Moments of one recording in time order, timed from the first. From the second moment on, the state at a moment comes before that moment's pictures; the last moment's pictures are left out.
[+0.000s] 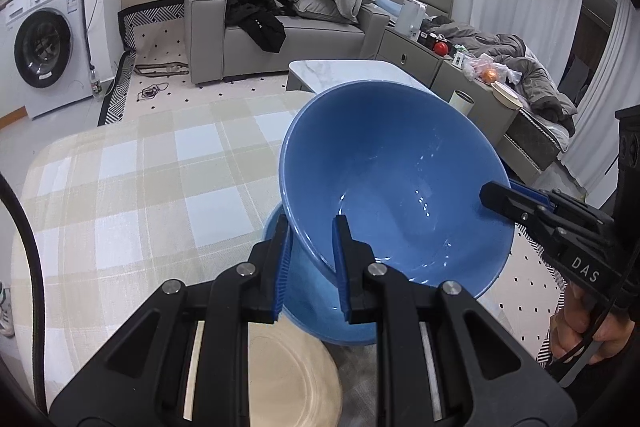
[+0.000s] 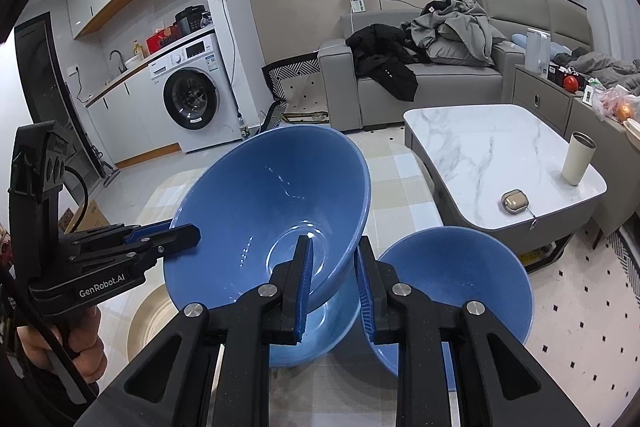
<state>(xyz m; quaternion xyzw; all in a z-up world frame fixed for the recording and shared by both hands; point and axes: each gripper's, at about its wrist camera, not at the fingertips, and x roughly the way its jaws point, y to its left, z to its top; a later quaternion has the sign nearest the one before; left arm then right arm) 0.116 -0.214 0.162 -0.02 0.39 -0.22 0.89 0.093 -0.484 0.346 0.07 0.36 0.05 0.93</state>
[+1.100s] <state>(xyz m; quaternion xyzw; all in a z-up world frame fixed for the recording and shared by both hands) 0.128 -0.213 0.094 0.00 0.42 -0.19 0.89 0.098 -0.472 0.277 0.05 0.42 0.06 0.90</state>
